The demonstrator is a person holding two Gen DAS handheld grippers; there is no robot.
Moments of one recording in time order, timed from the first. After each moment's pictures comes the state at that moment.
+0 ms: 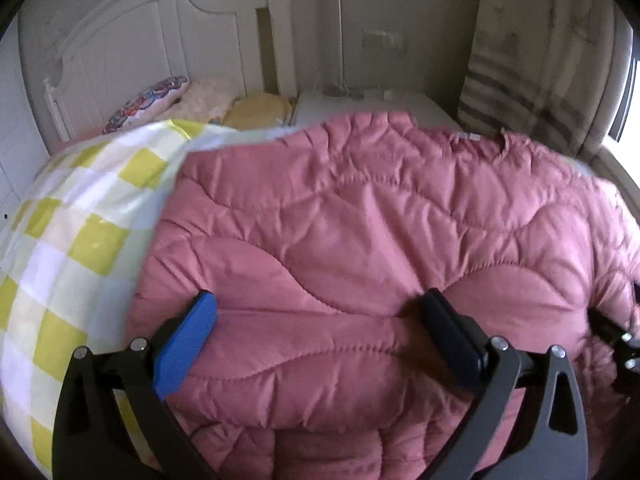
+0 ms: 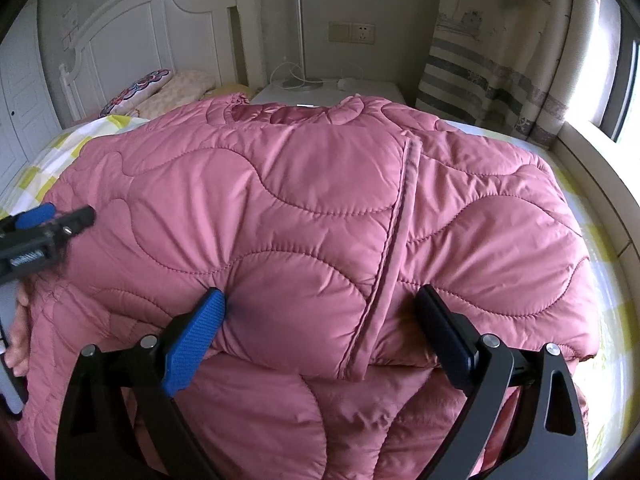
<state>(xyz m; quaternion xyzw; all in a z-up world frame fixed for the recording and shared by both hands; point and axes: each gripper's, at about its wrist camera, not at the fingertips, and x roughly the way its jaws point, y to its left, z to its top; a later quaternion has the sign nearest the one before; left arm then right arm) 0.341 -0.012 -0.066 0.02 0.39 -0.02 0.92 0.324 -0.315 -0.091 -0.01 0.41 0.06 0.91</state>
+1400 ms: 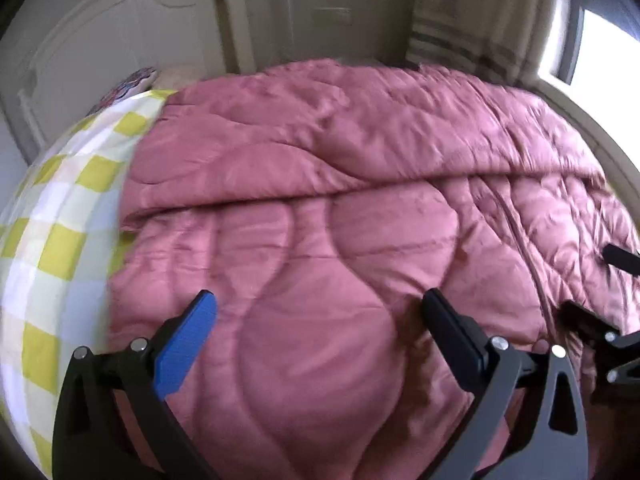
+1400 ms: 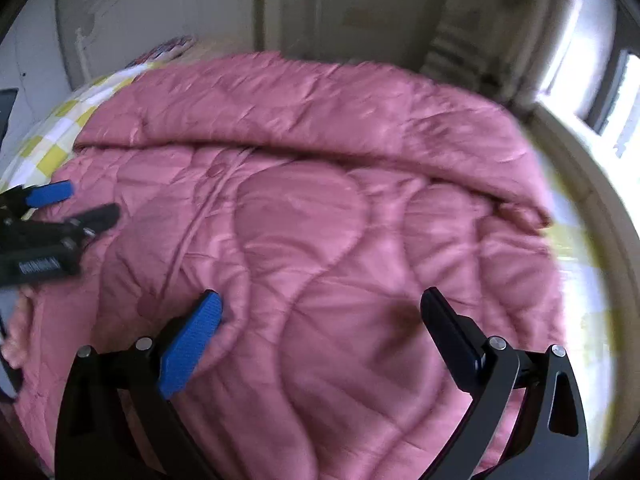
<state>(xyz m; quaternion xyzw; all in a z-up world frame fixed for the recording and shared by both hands) 0.232 -0.024 -0.081 0.06 0.43 -0.06 0.90 0.207 -0.321 -0.091 -0.05 0.43 0.05 0.90</state>
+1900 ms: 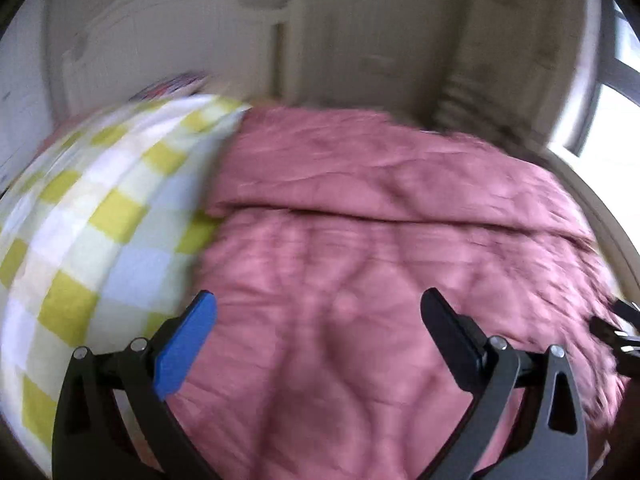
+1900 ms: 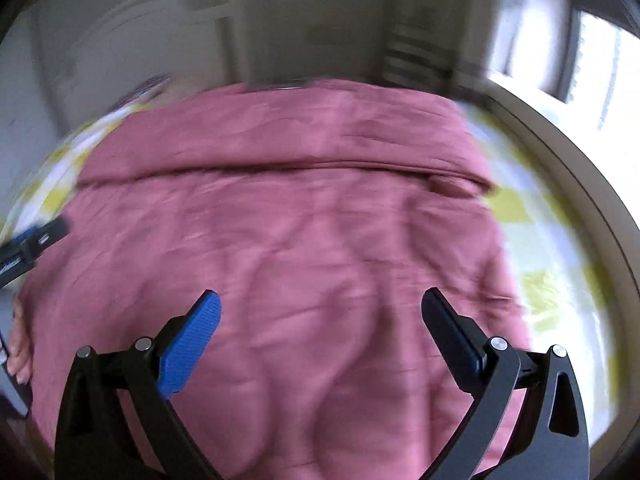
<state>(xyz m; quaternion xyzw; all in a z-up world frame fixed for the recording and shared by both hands) 0.188 -0.004 -0.055 -0.01 0.36 -0.07 0.93 0.172 -0.343 -0.088 0.00 0.41 0.05 0.91</state>
